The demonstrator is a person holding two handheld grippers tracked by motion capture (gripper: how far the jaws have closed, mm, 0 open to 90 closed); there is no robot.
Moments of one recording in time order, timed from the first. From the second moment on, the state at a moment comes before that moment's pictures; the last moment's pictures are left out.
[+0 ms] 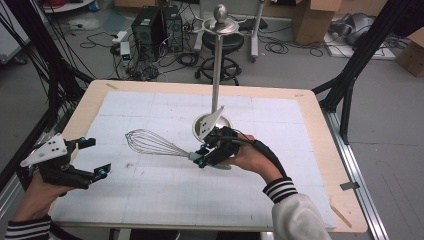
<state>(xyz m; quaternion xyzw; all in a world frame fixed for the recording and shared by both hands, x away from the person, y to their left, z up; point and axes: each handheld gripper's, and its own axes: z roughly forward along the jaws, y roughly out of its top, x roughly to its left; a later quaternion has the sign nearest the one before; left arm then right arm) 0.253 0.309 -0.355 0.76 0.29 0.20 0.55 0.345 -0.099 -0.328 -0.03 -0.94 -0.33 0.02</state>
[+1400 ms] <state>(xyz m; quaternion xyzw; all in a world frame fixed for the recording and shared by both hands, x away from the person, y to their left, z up) 0.253 0.306 -0.355 0.76 0.28 0.20 0.54 0.341 -0.039 -0.388 -0.07 -0.96 -0.27 0.03</state>
